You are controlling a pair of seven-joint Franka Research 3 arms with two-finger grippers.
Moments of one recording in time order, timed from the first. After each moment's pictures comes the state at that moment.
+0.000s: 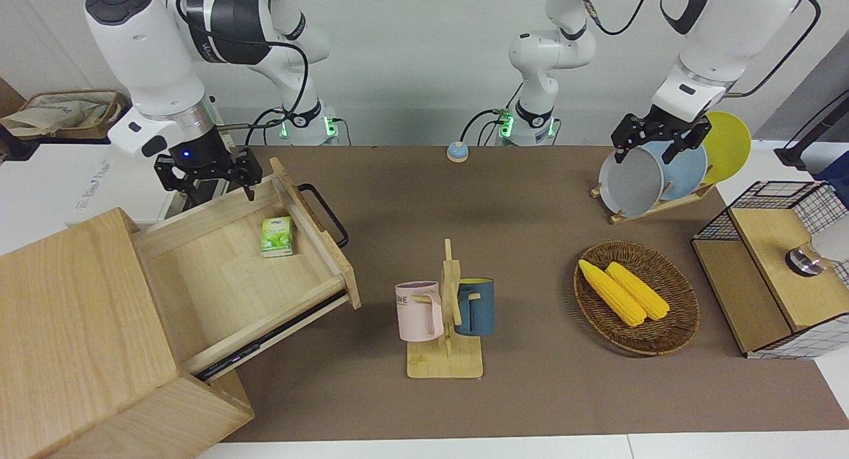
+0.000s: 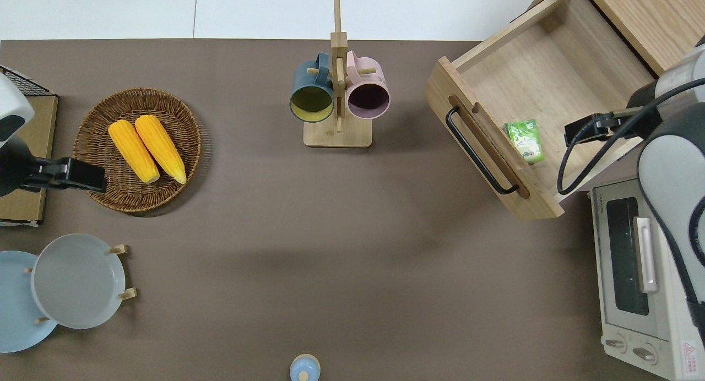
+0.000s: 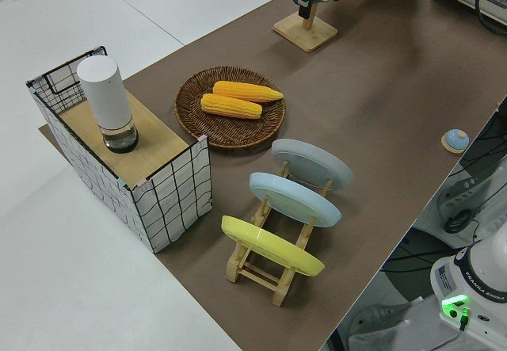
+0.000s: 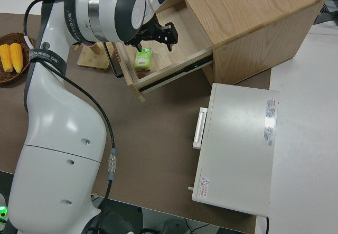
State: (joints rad) left arm 0.04 0.05 -0.07 -1.50 0.00 1.52 0.04; right arm 0.27 0.21 -0.29 -1.39 0.04 1.63 -0.10
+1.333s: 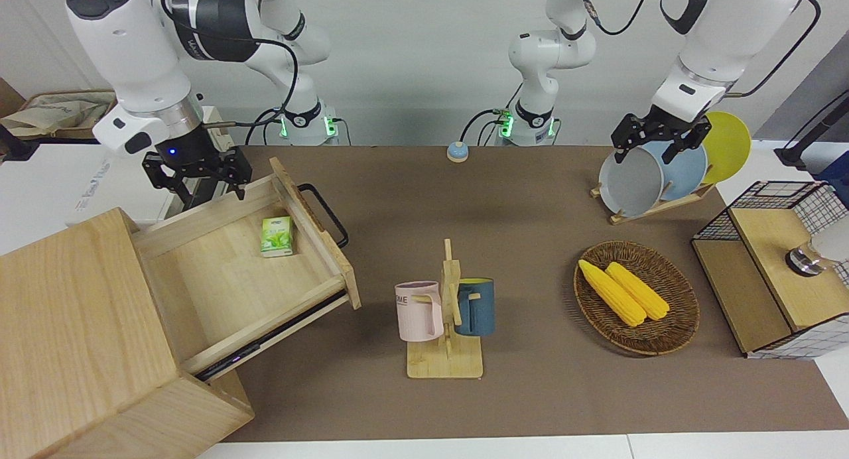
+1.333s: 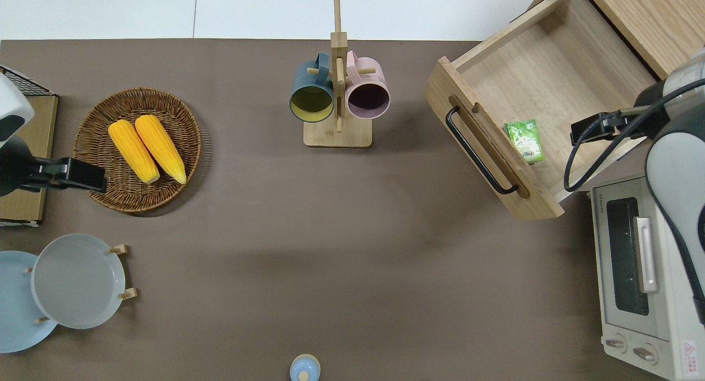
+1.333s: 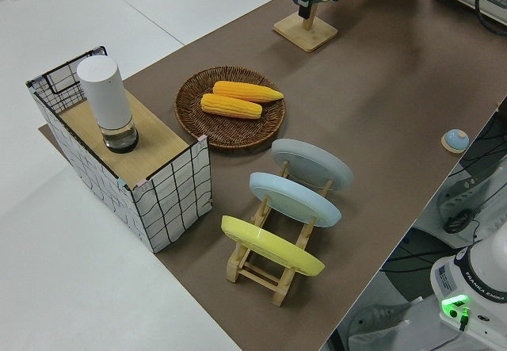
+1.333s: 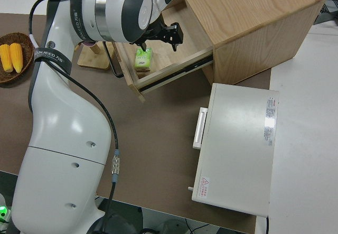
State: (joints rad) left arm 0.04 0.05 -0.07 -1.50 0.00 1.52 0.04; right arm 0.17 0.20 -0.21 -1.38 0.04 1.63 -0.10
